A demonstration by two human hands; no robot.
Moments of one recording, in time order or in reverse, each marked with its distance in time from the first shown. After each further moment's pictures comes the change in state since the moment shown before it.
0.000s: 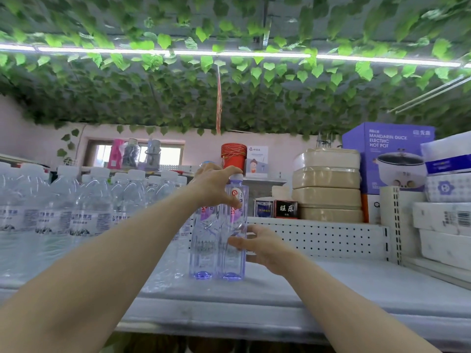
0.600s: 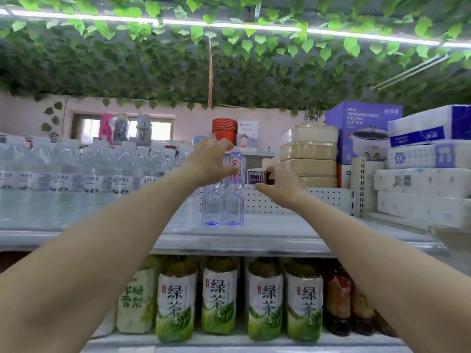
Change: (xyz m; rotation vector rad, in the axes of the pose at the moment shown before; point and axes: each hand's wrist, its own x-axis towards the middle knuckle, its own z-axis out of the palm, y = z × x) left_hand -0.115 0.042 -0.067 -0.067 0.095 0.017; right_hand -0.133 -0.074 0.003 -0.863 0.483 -0.190
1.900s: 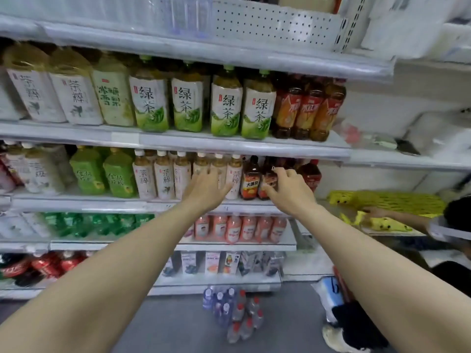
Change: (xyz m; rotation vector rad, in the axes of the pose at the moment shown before) left_hand -0.383 0.153 0.175 -0.266 -0.636 -0.474; right_hand -0.370 0.172 0.042 -0.300 -0.509 0.292
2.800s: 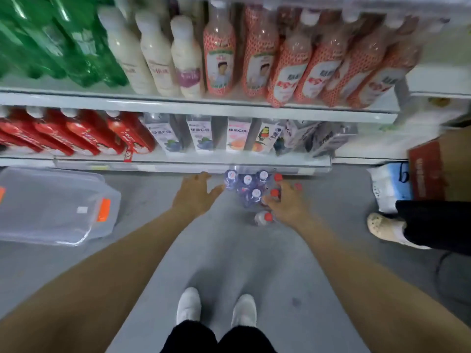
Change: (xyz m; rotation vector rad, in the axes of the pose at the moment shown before) left_hand -0.068 -0.329 0.464 -0.076 -0.479 -0.383; right_hand -0.058 0.125 0.564 0.335 -0.552 0.350
